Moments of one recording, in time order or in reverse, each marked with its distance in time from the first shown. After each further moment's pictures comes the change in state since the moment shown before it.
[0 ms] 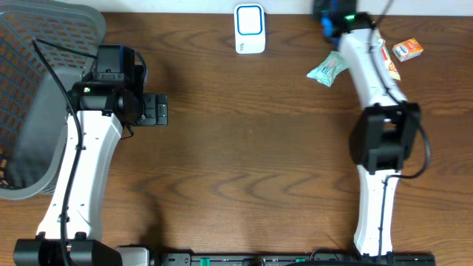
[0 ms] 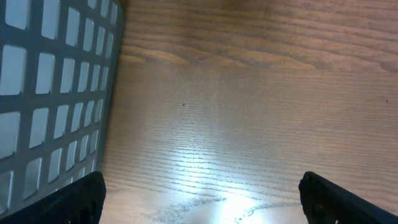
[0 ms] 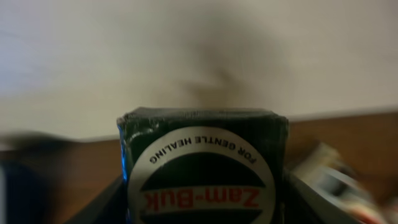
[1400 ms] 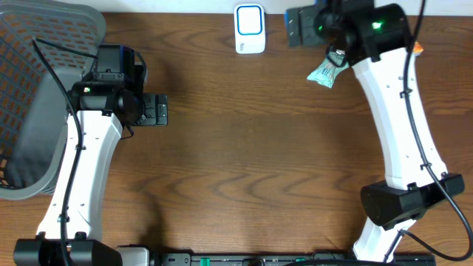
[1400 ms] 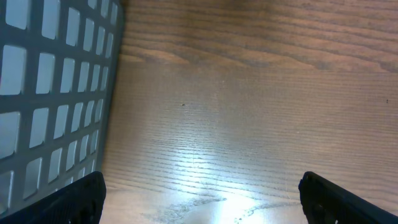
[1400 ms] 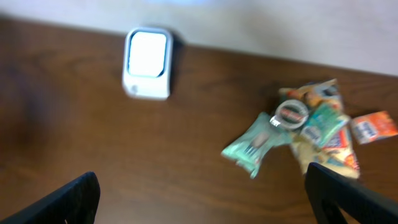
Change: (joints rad) left arm 0.000 0.000 0.000 0.000 0.000 0.000; right arm 0.239 -0.471 0.011 -0.676 -0.060 -0.016
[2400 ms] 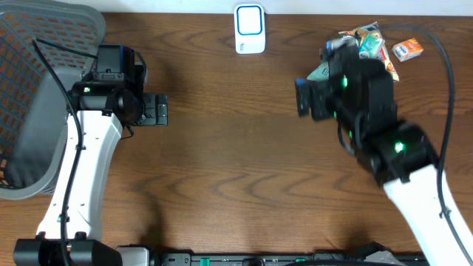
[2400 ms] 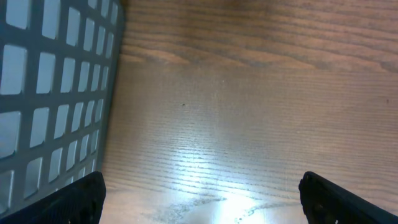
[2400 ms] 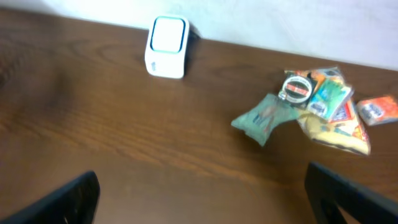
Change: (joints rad) left arm 0.000 0.000 0.000 0.000 0.000 0.000; right arm 0.071 -0.729 -1.045 0.518 0.009 0.000
